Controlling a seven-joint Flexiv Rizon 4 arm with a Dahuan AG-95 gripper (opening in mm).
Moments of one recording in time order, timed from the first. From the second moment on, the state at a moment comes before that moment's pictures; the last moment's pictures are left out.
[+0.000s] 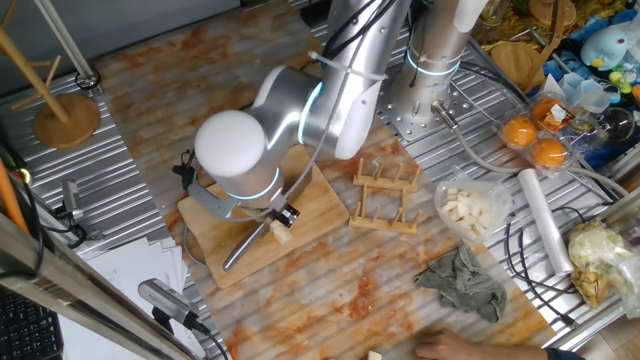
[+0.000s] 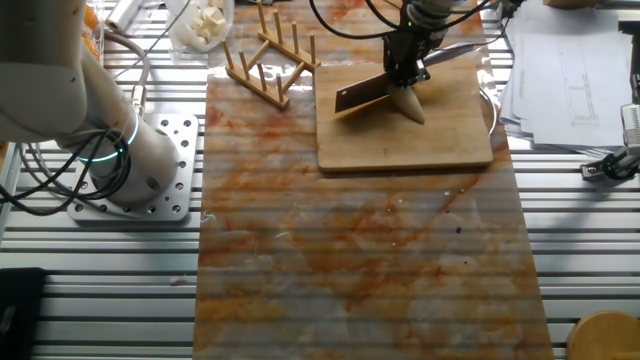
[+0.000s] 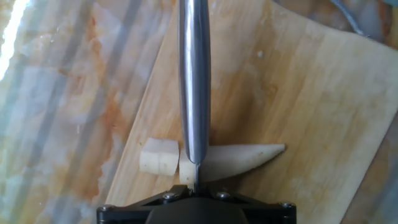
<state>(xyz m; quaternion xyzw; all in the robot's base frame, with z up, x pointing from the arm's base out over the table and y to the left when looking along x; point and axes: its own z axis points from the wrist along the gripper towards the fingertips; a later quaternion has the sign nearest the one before) 0.495 0.156 0.043 0.22 -0.97 0.04 0.10</state>
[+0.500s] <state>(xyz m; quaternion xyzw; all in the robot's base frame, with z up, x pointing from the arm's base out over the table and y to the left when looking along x) 0.487 0.152 0.042 0.23 -0.97 0.03 0.08</state>
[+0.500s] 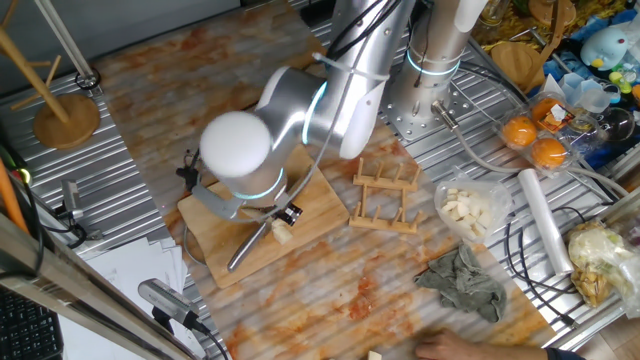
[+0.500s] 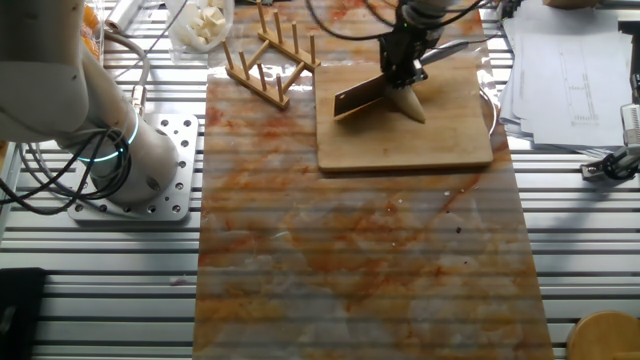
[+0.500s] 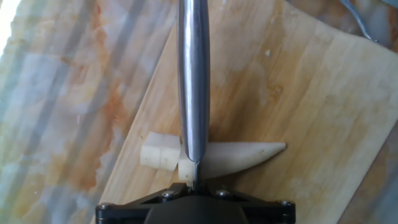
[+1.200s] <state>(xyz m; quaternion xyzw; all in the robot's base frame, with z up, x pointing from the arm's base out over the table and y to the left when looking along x) 0.497 0.148 0.086 0.21 -0.97 0.00 0.09</state>
